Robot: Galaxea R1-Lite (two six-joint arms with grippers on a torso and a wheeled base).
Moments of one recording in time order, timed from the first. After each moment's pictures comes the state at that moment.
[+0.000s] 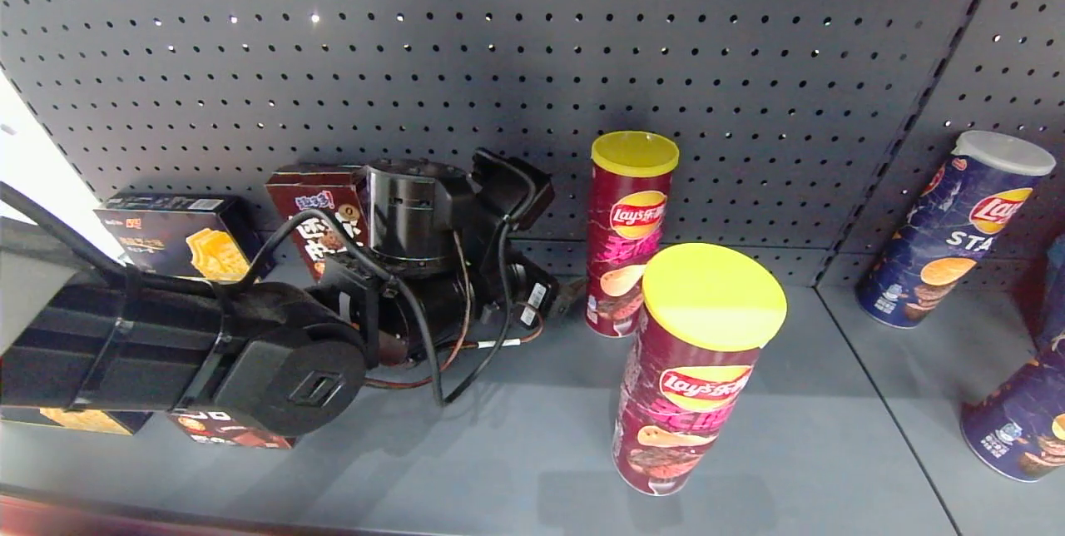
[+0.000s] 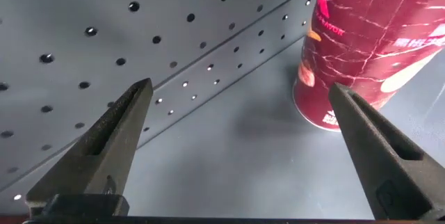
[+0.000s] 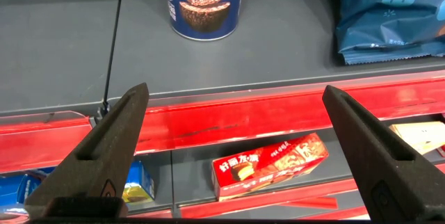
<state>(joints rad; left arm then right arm) -0.63 1.89 -1.08 -0.58 0.08 0.24 -0.18 0.10 0.00 0.00 -0.06 0.00</state>
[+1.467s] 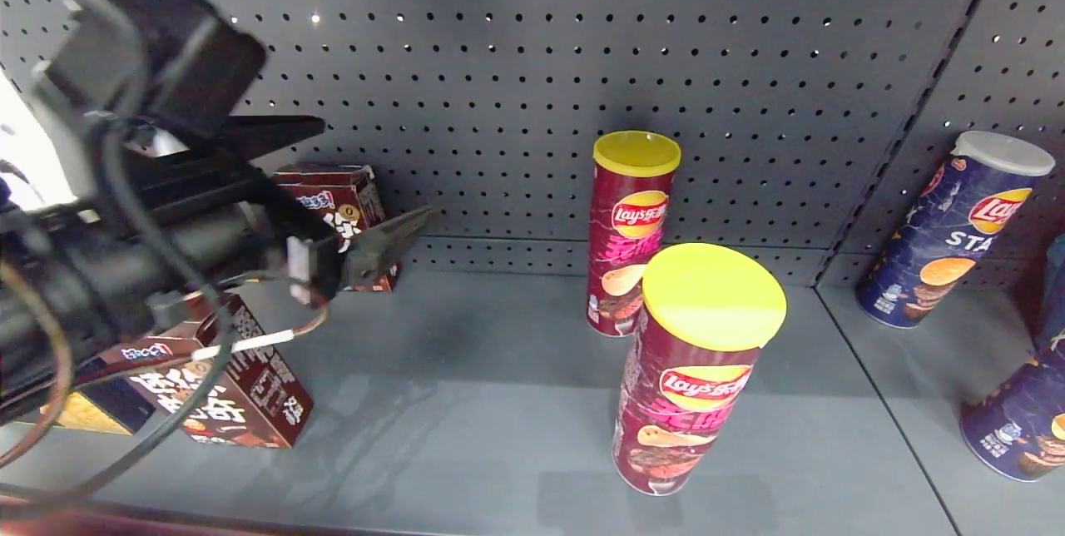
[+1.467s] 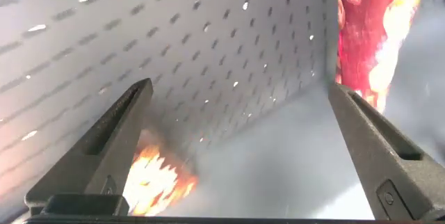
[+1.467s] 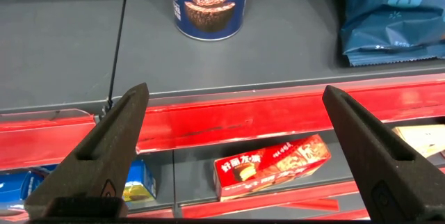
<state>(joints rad) -0.59 1.28 -0.83 -0.46 0.14 0.39 -0.18 0.10 0.00 0.00 -0.04 -0.01</state>
